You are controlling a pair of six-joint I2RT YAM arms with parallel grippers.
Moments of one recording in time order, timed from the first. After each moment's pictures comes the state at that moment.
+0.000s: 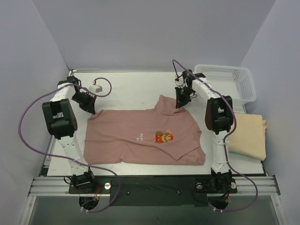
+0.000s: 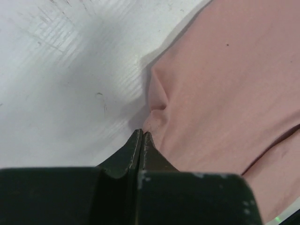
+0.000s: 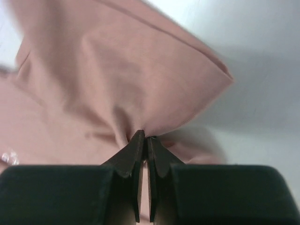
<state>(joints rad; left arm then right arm) 0.21 2.19 1.73 -1.05 0.48 0.86 0.23 2.35 1.98 -0.94 -0.26 0.08</state>
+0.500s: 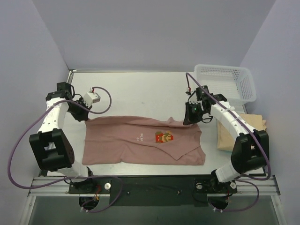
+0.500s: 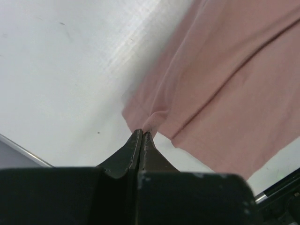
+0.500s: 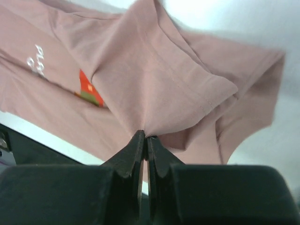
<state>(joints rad) 0.21 1.58 1.33 -1.01 0.41 1.00 0.26 1.56 1.21 -0.80 -0.31 0.16</state>
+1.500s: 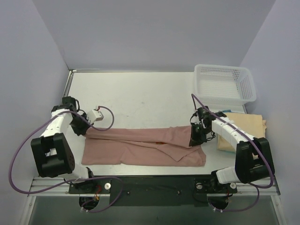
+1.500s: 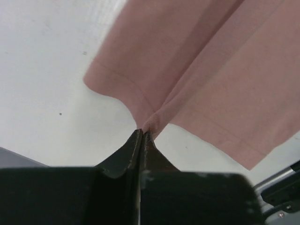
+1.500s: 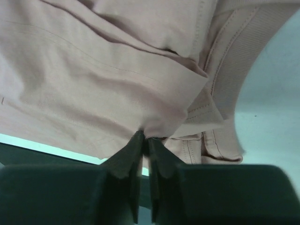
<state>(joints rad) 0.22 1.48 1.02 -0.91 0.23 1.18 0.24 1.39 0.78 -0.76 -0.21 0.35</state>
